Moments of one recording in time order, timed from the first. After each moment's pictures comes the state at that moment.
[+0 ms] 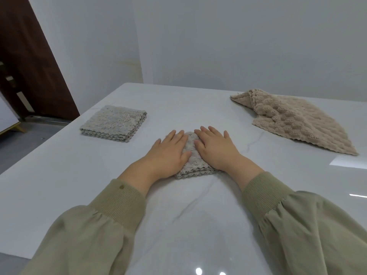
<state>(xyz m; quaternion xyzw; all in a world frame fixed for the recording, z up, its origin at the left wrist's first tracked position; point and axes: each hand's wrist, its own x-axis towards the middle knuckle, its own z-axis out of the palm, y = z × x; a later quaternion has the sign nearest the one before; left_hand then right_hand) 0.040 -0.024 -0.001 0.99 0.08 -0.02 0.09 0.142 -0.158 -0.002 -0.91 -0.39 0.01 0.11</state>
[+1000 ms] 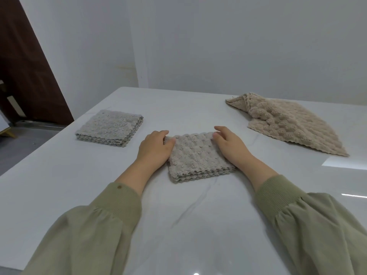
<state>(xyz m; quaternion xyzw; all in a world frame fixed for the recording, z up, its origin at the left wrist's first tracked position) 0.057 0.000 -0.009 0.92 0.22 0.16 0.28 0.173 -0.189 -0.004 -0.87 -0.27 0.05 0.41</state>
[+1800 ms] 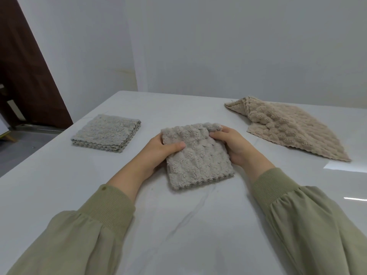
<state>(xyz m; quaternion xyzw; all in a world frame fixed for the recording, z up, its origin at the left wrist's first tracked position) 0.058 -0.014 0.006 0.66 0.15 0.11 0.73 0.193 -0.180 0.012 -0.61 -0.22 0.30 0.70</state>
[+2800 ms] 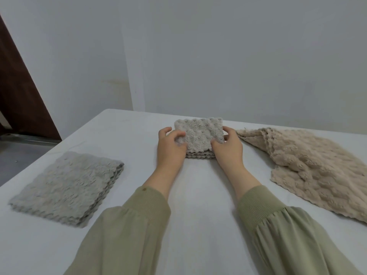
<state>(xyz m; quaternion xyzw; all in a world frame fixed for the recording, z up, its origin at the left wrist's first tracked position) 0.251 0.044 -0.004 0.81 0.23 0.32 0.43 0.332 -0.082 -0.001 -0.80 -0.15 -0.05 0.58</state>
